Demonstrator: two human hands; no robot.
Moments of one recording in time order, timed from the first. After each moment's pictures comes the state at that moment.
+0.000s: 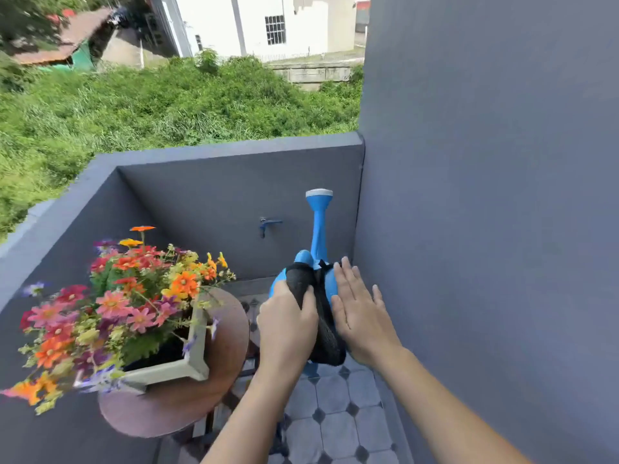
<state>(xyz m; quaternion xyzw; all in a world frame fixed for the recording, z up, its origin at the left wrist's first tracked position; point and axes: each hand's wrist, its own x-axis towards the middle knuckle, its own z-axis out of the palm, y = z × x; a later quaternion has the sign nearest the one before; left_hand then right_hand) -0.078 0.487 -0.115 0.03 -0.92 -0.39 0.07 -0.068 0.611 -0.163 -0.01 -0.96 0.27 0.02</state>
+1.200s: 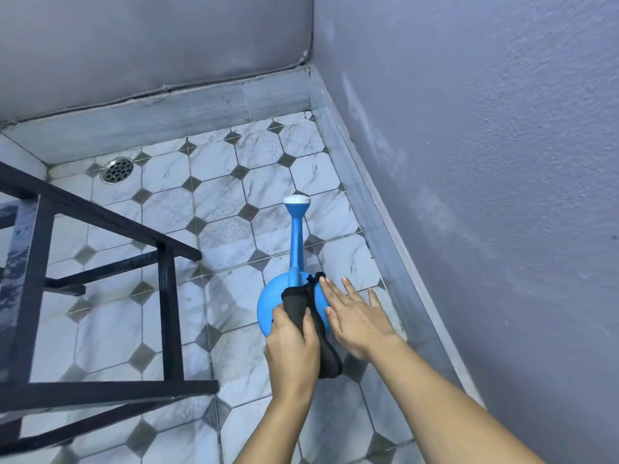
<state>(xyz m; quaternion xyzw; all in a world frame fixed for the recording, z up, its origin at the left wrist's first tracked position) -0.054 0.536 -0.831 0.12 -0.91 -0.39 -0.13 -0.059 0.656 -0.857 -0.04 -0.94 0.18 -0.29</state>
